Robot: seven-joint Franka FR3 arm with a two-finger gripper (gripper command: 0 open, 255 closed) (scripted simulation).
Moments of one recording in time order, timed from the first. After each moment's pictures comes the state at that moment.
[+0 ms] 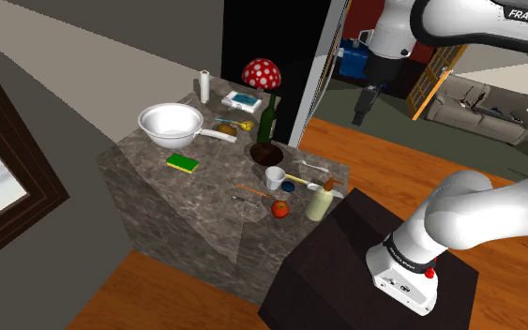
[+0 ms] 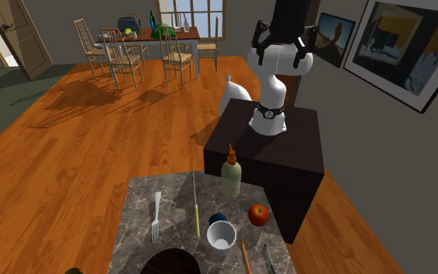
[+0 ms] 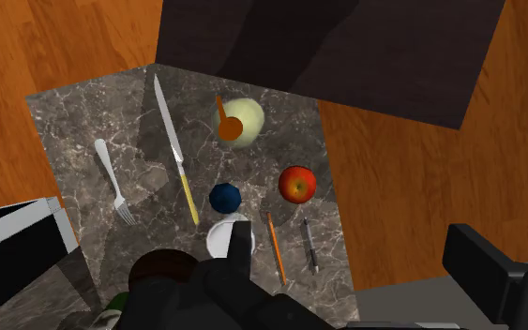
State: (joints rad) arm -0.02 -0.75 0.06 -2.37 -0.02 1.56 -0.17
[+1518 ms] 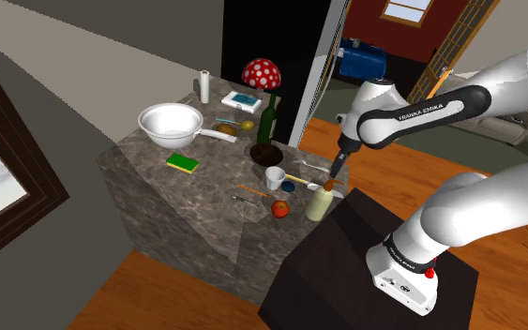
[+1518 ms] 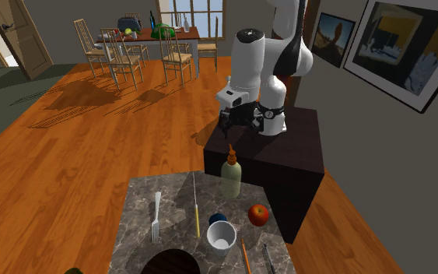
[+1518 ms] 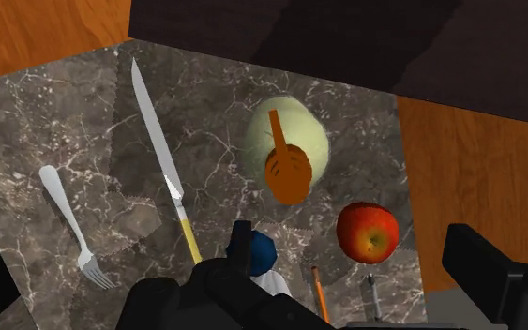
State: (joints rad) arm -0.12 -0.48 -0.14 -2.90 -0.13 2.40 -0.33
